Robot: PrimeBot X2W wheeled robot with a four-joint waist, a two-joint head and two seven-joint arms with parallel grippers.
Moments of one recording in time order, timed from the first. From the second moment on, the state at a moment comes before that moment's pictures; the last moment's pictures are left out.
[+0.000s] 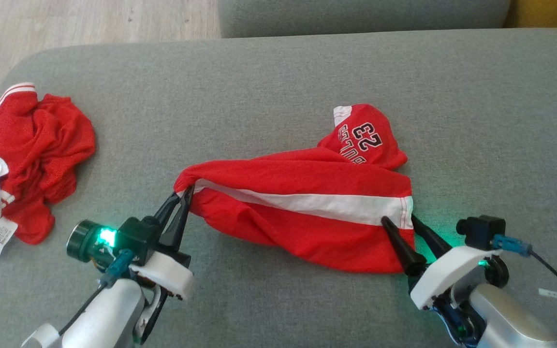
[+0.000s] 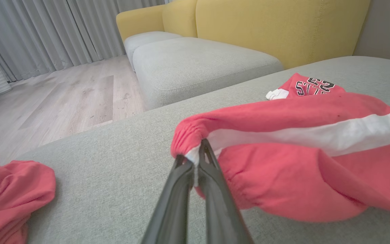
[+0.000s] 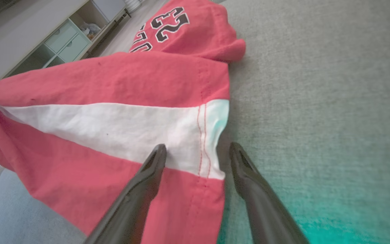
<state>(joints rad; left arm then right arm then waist) -0.36 0.34 -0.65 0.41 -0.38 0.06 -0.22 -0.32 -0.33 0.71 0.60 0.90 0.12 -0.16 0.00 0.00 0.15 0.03</state>
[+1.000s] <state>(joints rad) -1.03 0.45 -0.68 0.10 -0.32 -0.12 0.03 -0.79 -0.68 0.28 0.22 0.66 0.12 -0.20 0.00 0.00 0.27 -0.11</state>
